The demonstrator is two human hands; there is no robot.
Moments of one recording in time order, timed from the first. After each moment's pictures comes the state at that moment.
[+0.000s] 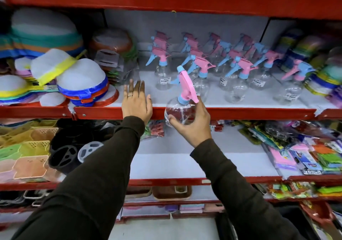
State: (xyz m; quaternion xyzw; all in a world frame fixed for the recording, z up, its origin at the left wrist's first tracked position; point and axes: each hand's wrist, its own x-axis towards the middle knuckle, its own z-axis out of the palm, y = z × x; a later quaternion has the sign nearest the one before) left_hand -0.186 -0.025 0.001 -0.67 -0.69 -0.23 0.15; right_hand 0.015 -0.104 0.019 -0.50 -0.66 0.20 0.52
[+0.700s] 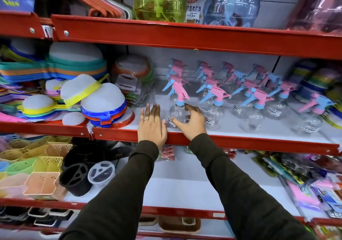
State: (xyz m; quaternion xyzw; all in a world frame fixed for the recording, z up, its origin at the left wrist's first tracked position) left_hand -0.186 -0.026 0.002 -0.66 -0.69 -0.25 0.15; right_hand -0.033 0.000 0.032 -0.54 -0.69 0.20 0.43
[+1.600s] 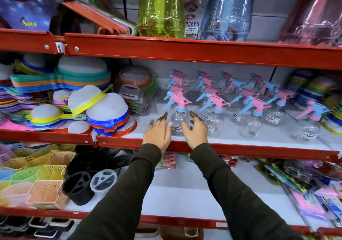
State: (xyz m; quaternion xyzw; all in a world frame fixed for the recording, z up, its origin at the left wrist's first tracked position) left_hand -0.177 -0.040 0.023 -0.68 -0.66 -0.32 0.00; right_hand -0.034 -0.013 0.037 -0.55 -0.63 0.29 0.47
